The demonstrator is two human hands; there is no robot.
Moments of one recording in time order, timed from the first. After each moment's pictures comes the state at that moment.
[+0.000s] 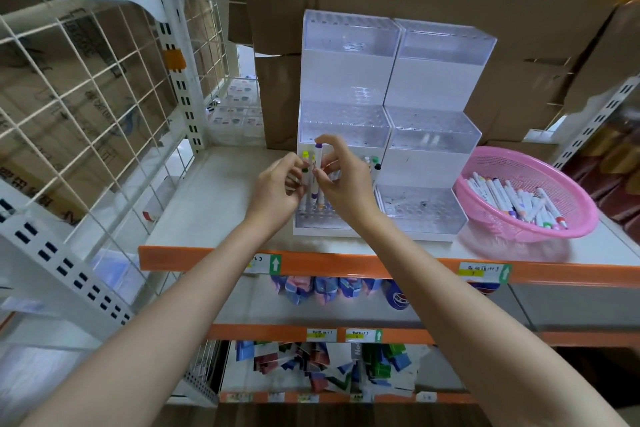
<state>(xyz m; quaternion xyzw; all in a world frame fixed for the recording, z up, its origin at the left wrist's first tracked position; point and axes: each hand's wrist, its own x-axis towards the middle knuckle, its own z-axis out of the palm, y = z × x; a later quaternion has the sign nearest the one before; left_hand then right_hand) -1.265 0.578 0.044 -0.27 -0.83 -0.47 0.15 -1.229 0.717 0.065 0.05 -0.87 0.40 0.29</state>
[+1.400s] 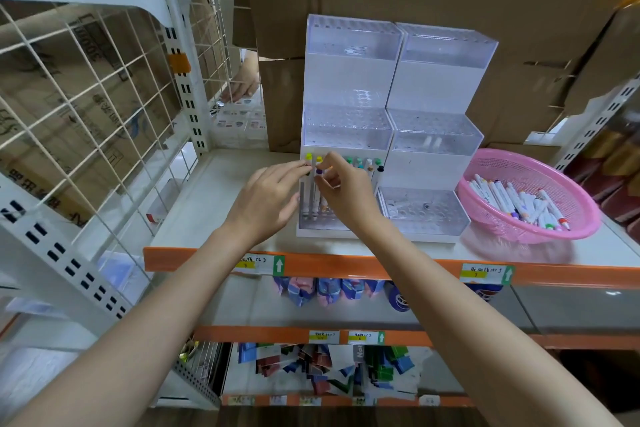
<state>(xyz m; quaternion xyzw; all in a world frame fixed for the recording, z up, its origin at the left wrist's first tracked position) -1.267 0.545 0.045 -0.41 -0.86 -0.20 0.24 -1.231 0.717 0.052 0.06 -0.90 0.34 0.28</state>
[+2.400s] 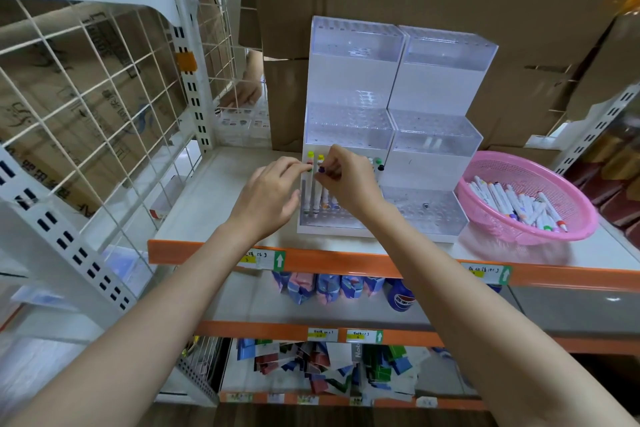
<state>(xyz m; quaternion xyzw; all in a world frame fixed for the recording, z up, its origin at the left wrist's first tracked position) -1.260 0.548 0.048 -0.38 -0.87 -0.21 0.23 -1.236 0.723 0.068 0.03 -0.91 0.34 0.24</state>
